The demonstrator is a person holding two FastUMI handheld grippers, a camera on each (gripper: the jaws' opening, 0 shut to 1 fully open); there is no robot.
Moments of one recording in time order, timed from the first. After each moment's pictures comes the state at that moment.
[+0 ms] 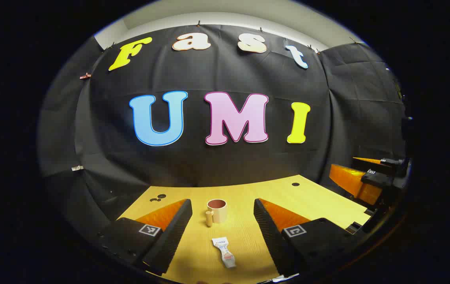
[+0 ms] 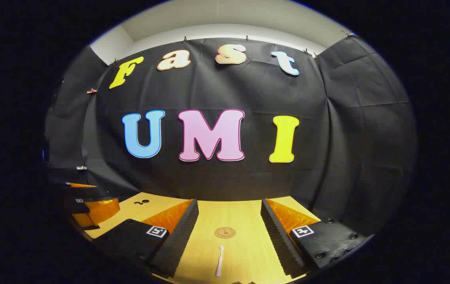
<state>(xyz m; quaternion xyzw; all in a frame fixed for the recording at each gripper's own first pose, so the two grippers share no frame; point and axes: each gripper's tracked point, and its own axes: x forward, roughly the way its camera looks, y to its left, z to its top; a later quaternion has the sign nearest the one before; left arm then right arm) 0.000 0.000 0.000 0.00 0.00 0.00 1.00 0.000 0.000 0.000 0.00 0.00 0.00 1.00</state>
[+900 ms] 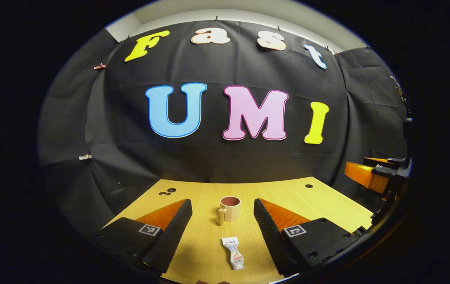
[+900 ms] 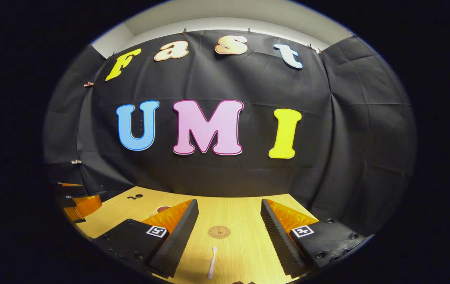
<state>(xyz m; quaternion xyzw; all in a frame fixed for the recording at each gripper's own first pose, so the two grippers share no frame) 0.017 0.037 -0.021 -0.03 0.01 0.05 1.00 0.037 -0.012 -0.012 -0.01 0.03 0.00 1.00</state>
